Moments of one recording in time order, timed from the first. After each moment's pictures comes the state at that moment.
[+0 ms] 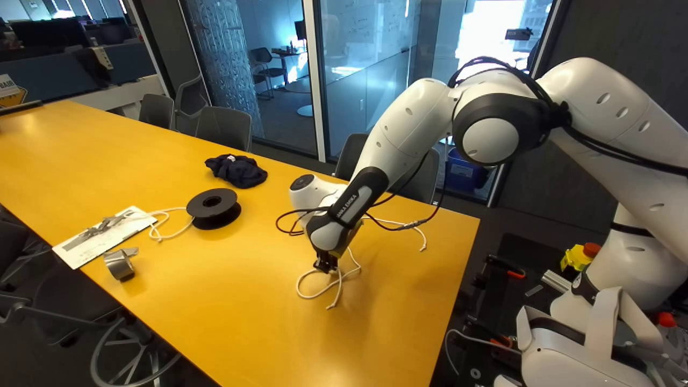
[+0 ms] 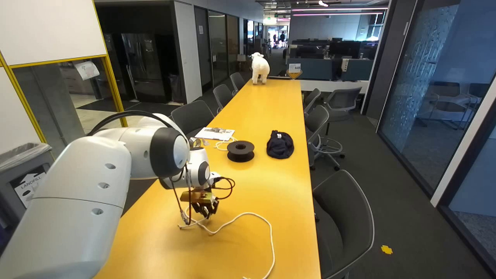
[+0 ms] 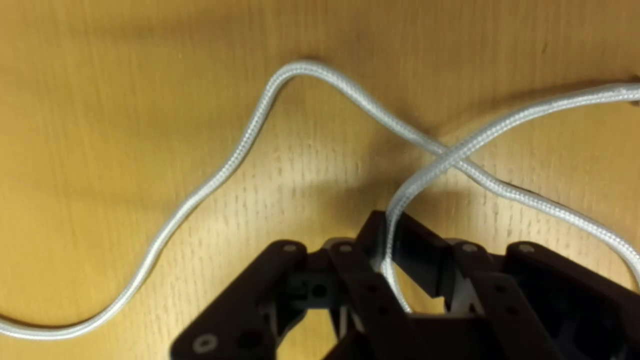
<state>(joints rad) 0.28 0.96 -0.06 -1.58 -0.10 2.39 0.18</state>
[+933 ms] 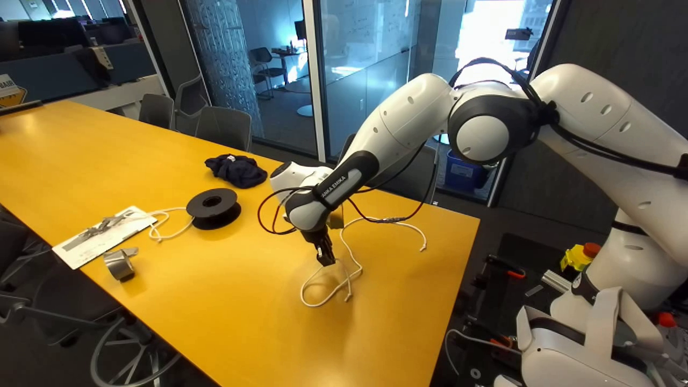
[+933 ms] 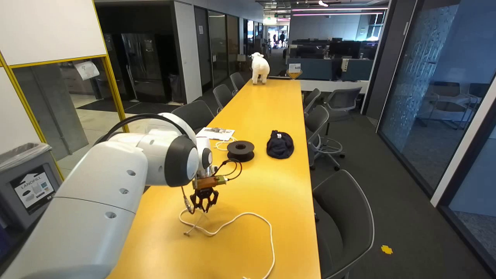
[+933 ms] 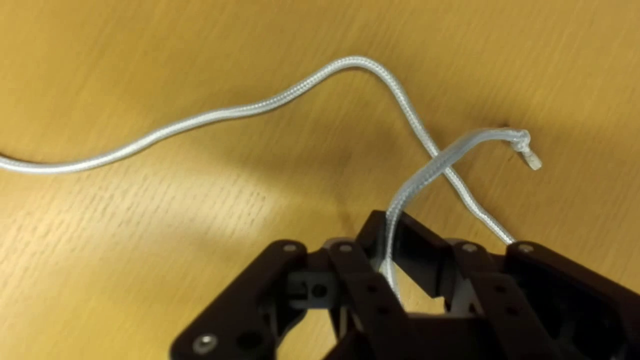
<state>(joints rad) 0.17 1.02 0.07 -1.33 -0.17 2.02 -0.37</state>
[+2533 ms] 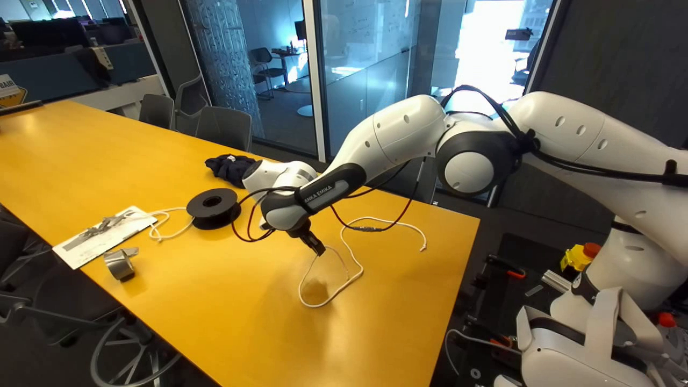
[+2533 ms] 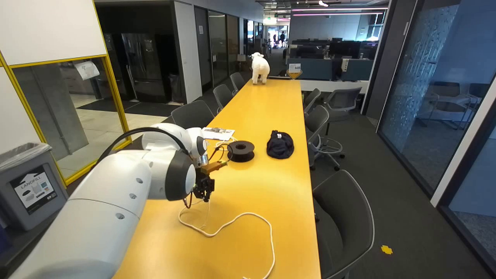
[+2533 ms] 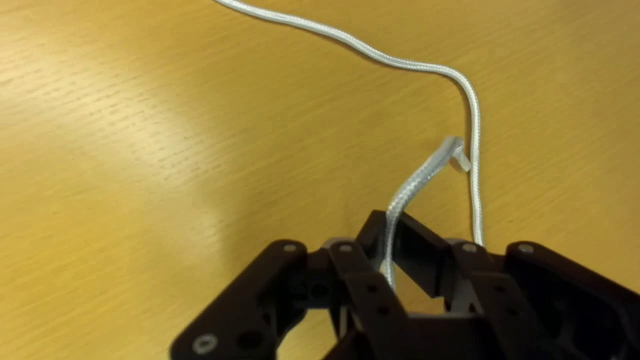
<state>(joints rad) 0.22 1.19 0.10 -0.95 -0.31 1.76 -0.93</state>
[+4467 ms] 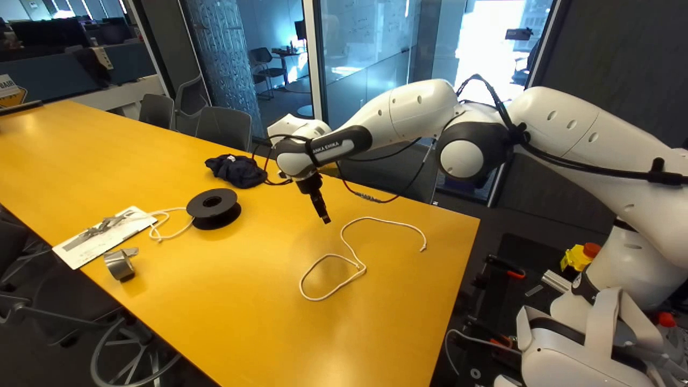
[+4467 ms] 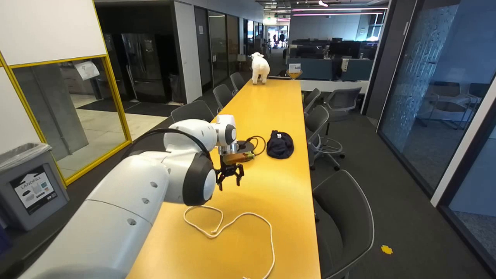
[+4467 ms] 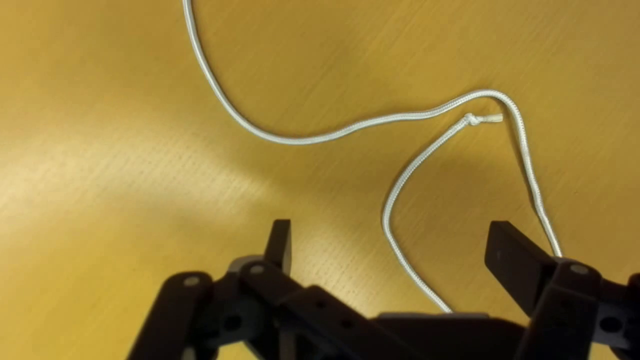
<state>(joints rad) 0.07 1.18 0.05 -0.79 -0.18 1.67 -0.72</state>
